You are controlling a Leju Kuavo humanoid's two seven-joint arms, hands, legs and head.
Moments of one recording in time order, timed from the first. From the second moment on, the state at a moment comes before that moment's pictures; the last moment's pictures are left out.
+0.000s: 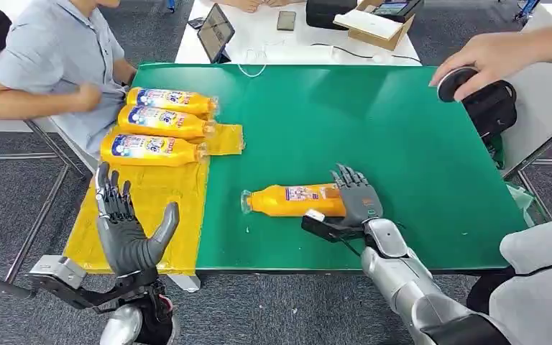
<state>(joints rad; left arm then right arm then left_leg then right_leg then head) 0.02 -0.16 -0.41 -1.73 0.17 0.52 -0.63 -0.62 -0.01 0.23 -0.44 1.11 -0.52 -0.28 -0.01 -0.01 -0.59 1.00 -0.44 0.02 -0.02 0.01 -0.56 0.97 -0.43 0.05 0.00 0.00</state>
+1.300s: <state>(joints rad) -0.01 -0.15 -0.45 -1.67 0.29 0.38 -0.49 -0.69 0.01 0.29 -0.35 1.08 -0.16 -0.12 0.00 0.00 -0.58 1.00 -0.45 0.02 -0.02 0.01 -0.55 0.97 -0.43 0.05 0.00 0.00</state>
